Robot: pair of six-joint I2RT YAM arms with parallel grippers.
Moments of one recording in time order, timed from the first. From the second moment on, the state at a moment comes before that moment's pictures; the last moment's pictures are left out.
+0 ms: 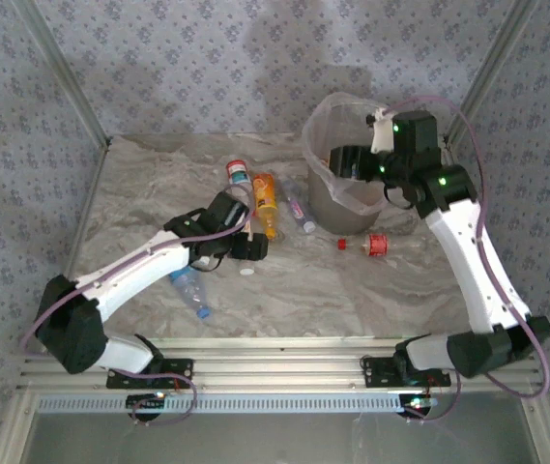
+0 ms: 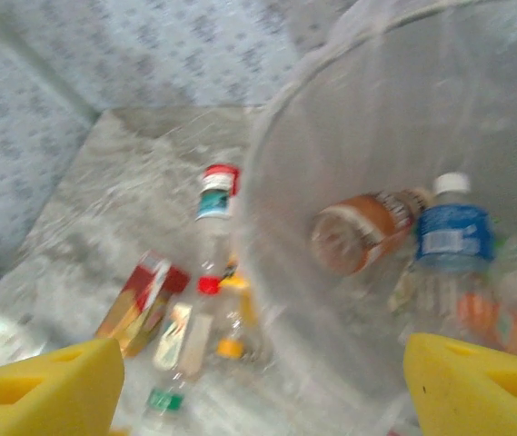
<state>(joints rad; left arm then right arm) -0.71 1.42 1.09 -0.69 -0.04 -0.50 0.31 1.31 1.58 -0.81 -0.25 0.25</state>
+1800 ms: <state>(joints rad) -0.66 1.24 0.81 -0.22 0.41 -0.47 0.45 1.14 1.03 -0.45 -0.43 0.63</state>
